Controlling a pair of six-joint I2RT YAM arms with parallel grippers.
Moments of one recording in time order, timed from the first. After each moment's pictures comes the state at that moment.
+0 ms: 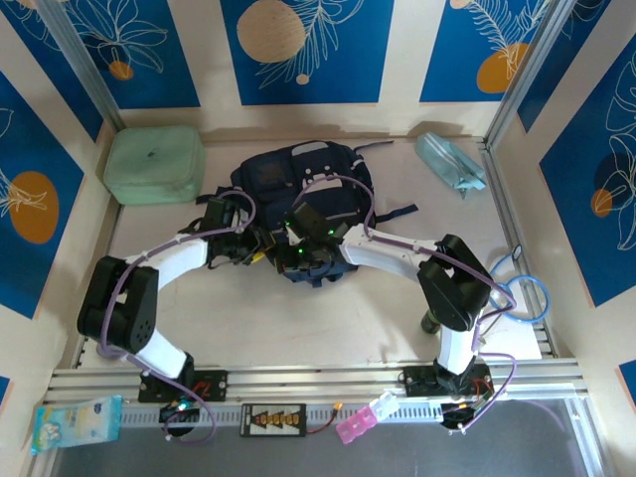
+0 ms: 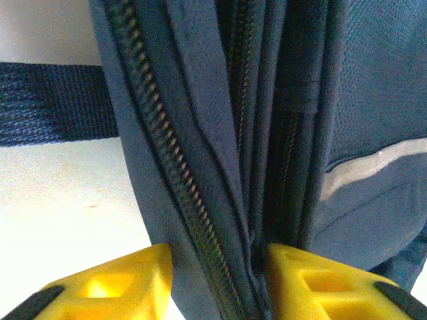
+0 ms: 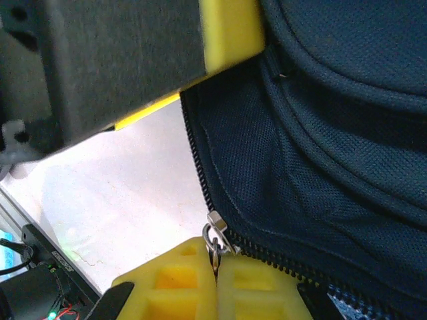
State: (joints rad) left arm -0.29 1.57 0.84 -0.22 0.46 -0.86; right arm 0.88 1.83 1.32 -0.48 -0.28 0.70
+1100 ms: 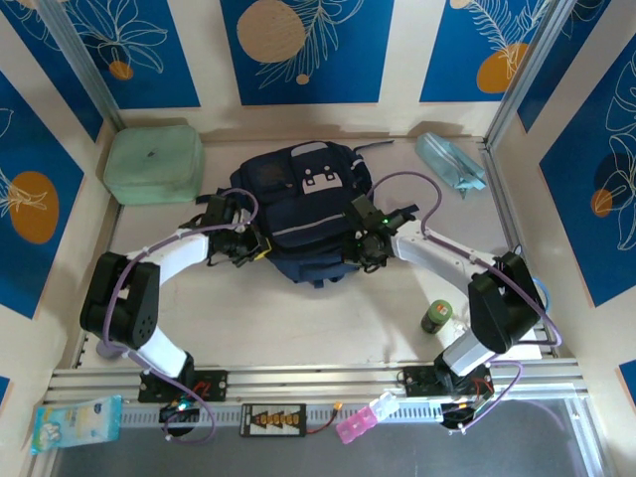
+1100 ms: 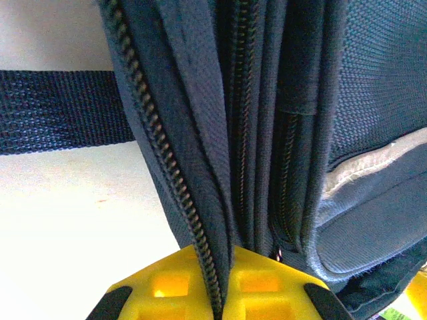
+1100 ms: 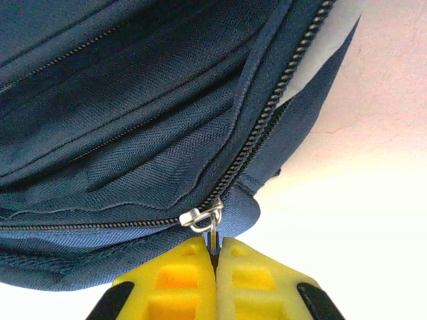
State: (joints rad) left arm -0.29 1.60 0.90 -0.33 0.46 -0.76; right arm 0.63 1.55 1.10 -0.77 -0.01 0.71
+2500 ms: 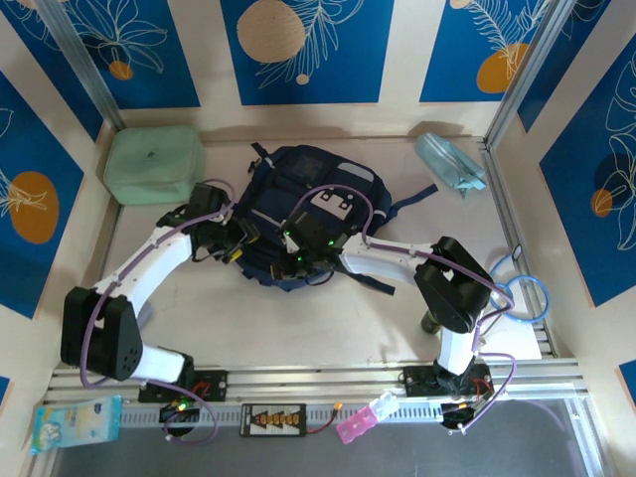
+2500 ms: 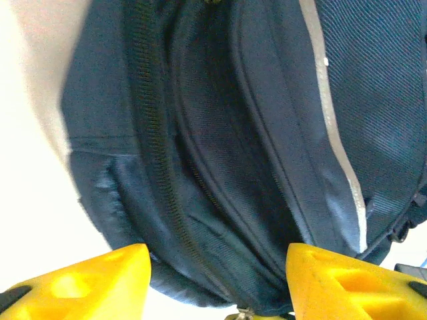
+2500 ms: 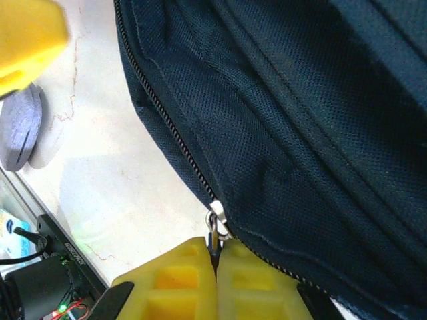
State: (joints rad) left arm -0.29 1.41 1.01 -0.66 0.27 -0.92; right arm 0.91 1.82 1.22 -0.31 -0.32 0.73
